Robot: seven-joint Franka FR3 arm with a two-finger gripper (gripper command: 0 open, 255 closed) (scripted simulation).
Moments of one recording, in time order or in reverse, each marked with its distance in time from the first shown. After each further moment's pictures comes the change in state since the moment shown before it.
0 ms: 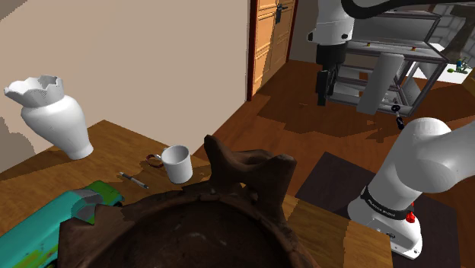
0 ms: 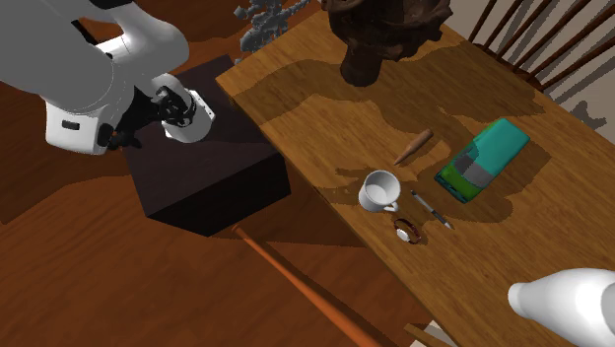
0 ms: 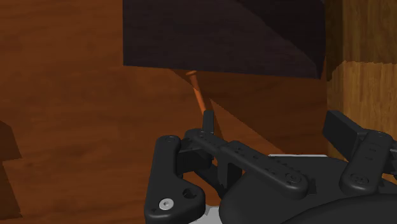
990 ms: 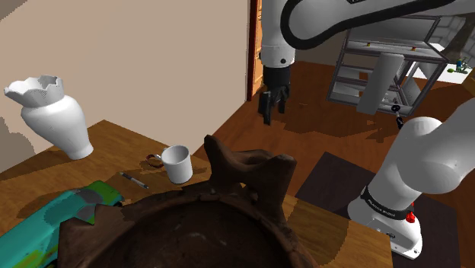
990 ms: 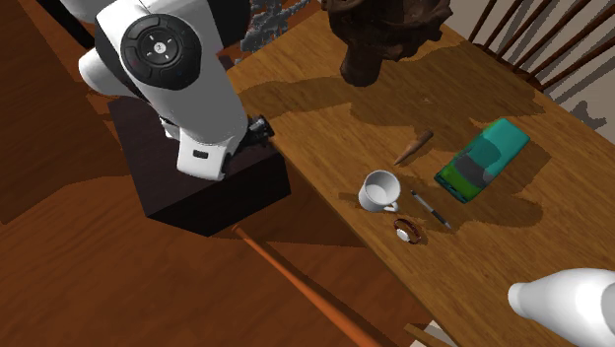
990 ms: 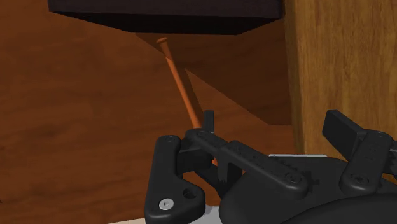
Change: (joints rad) arm 0.071 0.320 0.192 0.105 0.137 0.291 0.237
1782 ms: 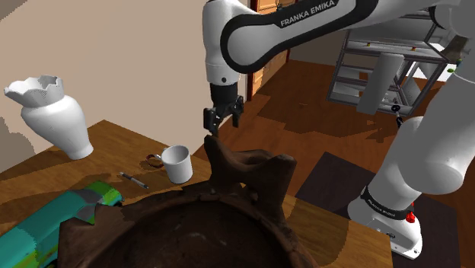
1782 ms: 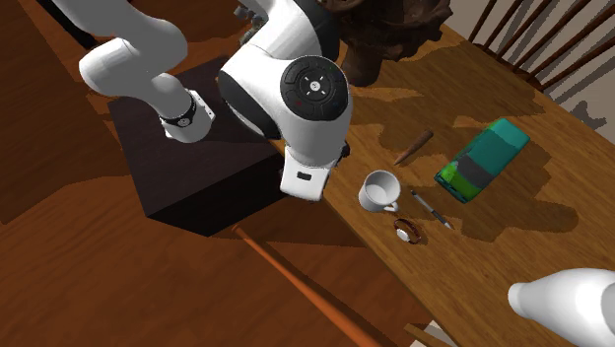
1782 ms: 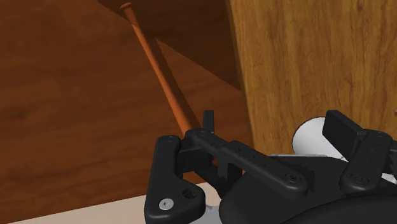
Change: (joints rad) arm 0.051 0.391 0.139 0.291 -0.039 0.174 0.240
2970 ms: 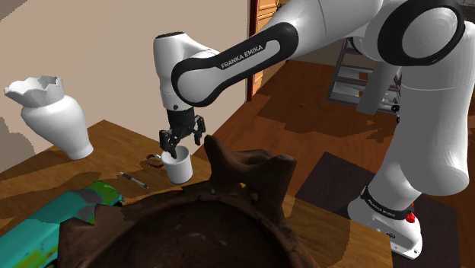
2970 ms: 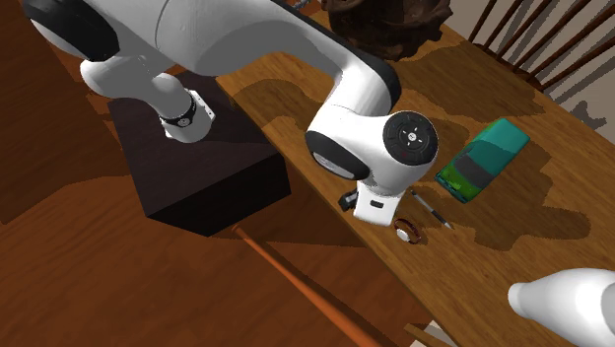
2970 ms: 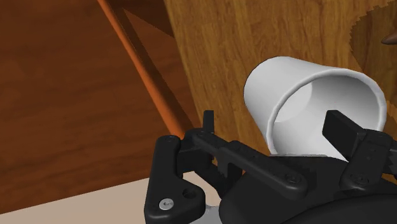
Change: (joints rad) arm 0.098 0.413 0.027 0.348 -0.153 0.104 0.198
